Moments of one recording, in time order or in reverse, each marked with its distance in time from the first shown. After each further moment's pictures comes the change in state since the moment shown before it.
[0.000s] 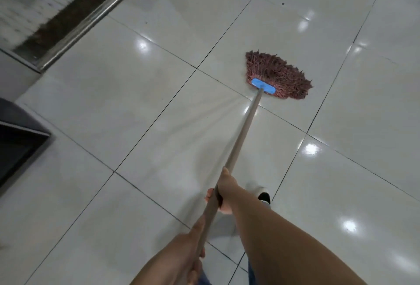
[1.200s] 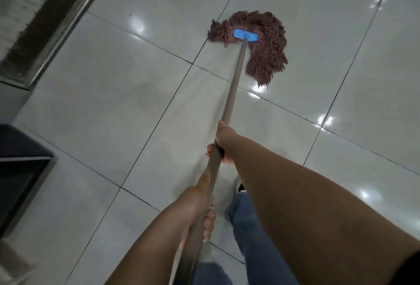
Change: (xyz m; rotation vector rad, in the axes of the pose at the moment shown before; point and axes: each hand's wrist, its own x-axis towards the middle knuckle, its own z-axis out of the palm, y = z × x) left_hand 0.020 0.208 -0.034 -0.195 -0.116 -0.058; right_hand 0.028 -0.218 0.032 -0.045 -0.094 -0.085
